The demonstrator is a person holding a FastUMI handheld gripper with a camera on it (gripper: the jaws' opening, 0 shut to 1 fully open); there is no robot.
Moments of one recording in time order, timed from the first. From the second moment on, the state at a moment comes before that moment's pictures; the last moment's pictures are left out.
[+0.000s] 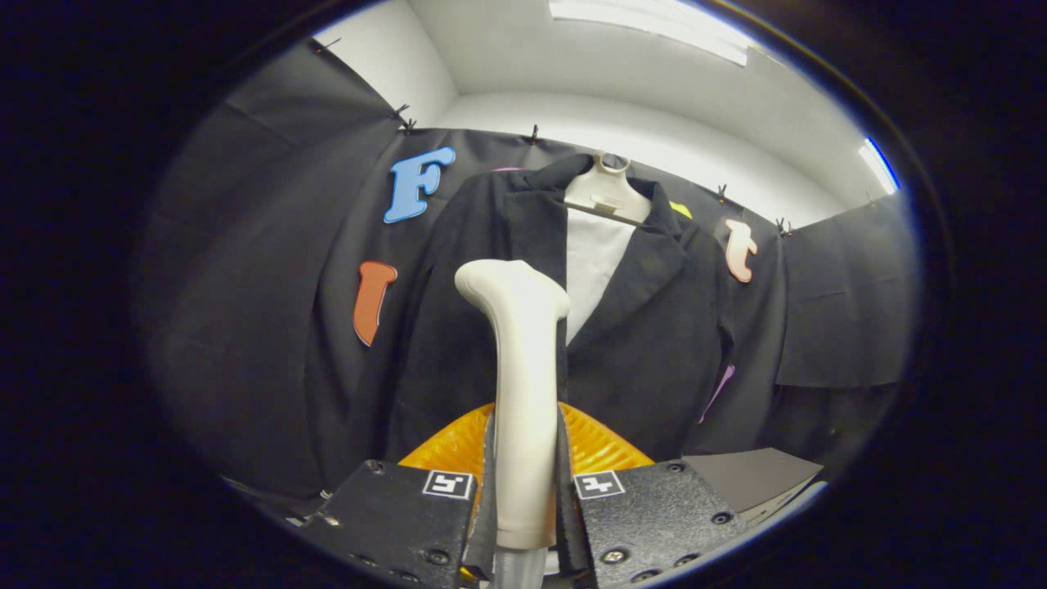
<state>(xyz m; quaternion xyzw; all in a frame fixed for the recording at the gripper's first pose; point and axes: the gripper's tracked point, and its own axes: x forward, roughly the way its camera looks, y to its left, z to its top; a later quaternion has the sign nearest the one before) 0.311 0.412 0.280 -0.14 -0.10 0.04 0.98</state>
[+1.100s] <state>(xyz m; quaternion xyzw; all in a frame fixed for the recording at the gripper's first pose) 0.294 0.401 0.122 -0.19 0.03 0.06 0.98</state>
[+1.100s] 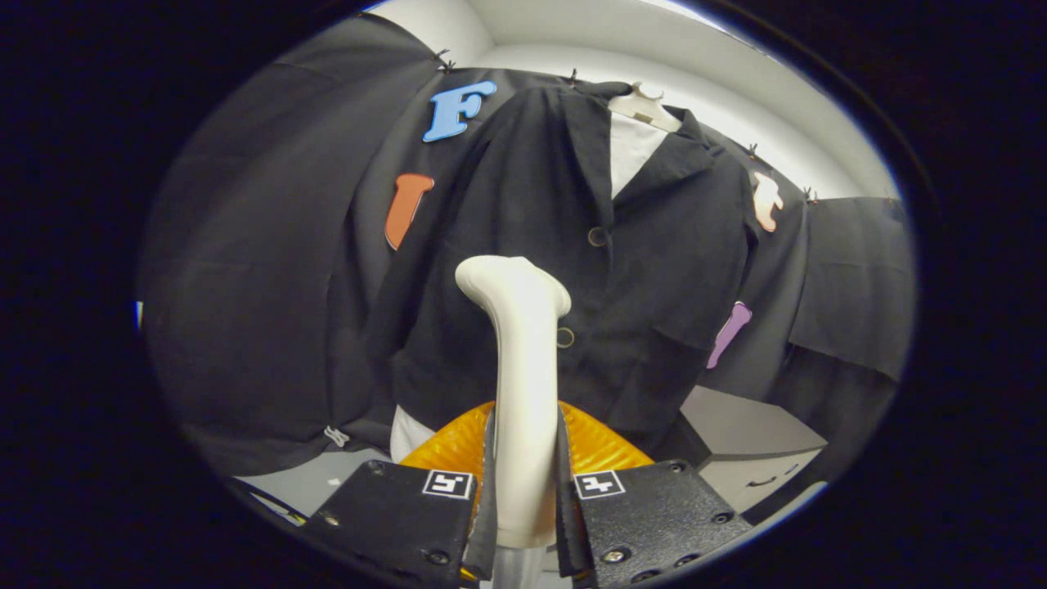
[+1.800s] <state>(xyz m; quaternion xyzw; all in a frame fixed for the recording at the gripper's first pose) 0.248 0.368 0.016 -0.19 0.18 0.09 0.96</state>
